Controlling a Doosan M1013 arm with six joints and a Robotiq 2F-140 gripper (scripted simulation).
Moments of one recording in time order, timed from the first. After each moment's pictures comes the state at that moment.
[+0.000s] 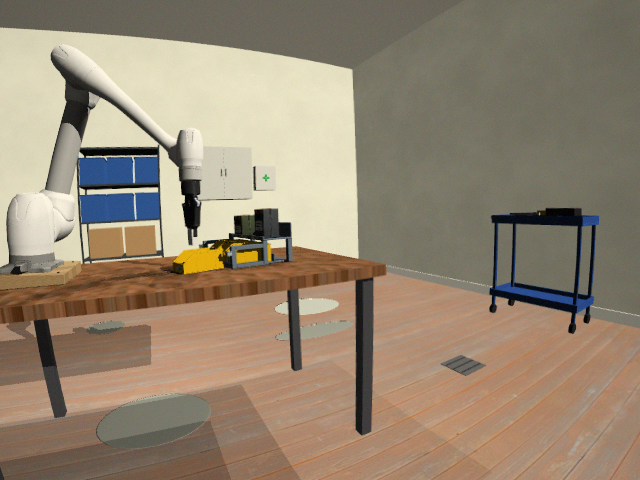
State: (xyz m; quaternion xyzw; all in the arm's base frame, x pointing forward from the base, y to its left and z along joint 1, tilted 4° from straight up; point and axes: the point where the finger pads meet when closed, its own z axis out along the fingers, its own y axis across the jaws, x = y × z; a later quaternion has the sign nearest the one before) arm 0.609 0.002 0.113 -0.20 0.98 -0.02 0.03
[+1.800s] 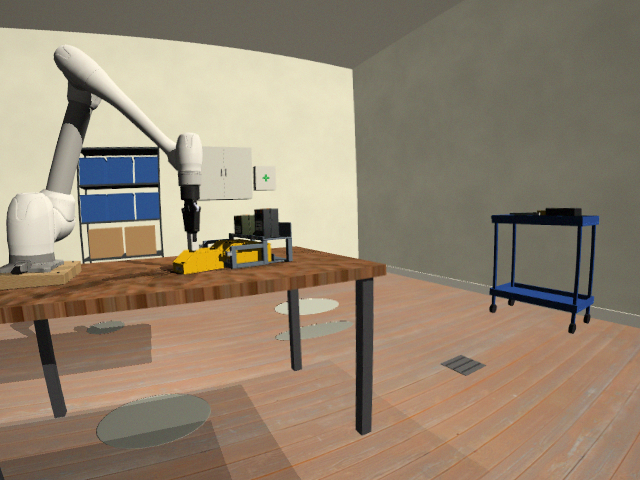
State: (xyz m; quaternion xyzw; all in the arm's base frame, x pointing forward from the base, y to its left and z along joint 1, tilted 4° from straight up) arm 0.607 0.001 0.094 -0.20 0.98 -0.02 0.03
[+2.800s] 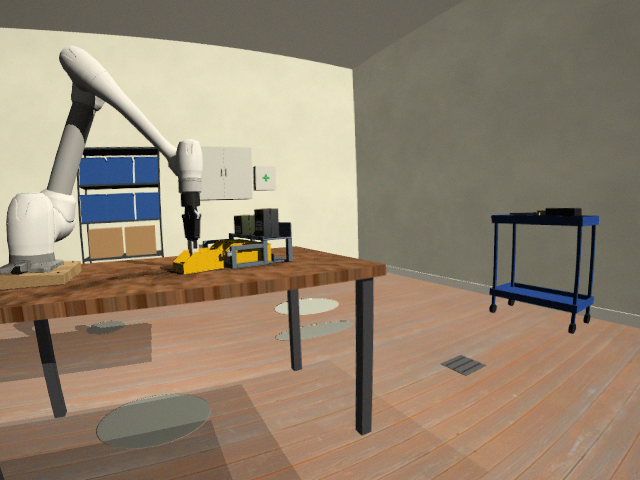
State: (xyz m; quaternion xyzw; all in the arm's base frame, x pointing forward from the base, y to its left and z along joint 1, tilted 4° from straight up) arm 0.609 0.001 0.067 -0.20 0.98 -0.02 0.03
